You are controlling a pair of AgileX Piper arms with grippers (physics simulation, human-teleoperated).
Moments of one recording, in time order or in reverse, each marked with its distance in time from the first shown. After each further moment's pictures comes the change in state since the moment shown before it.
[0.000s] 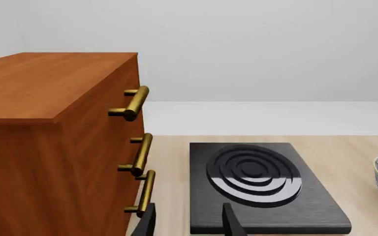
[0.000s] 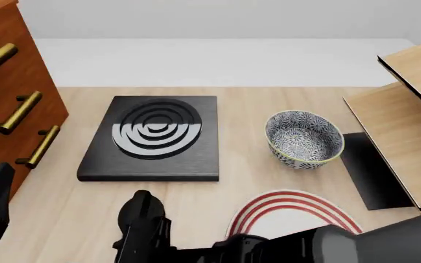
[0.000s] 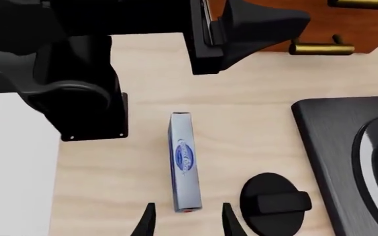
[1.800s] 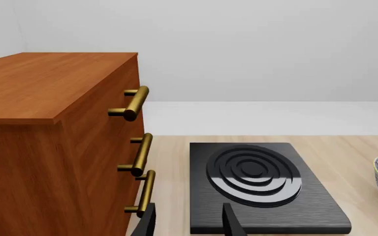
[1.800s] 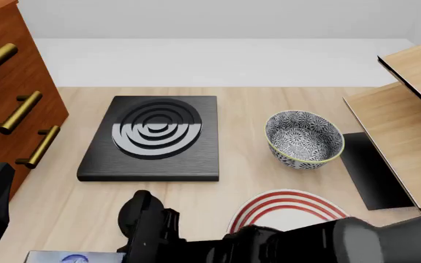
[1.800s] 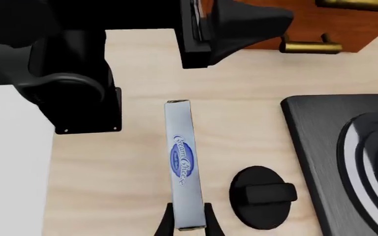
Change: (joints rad) left arm 0.000 0.000 0.000 0.000 0.000; right arm -0.023 -0.052 0.023 0.035 -0.028
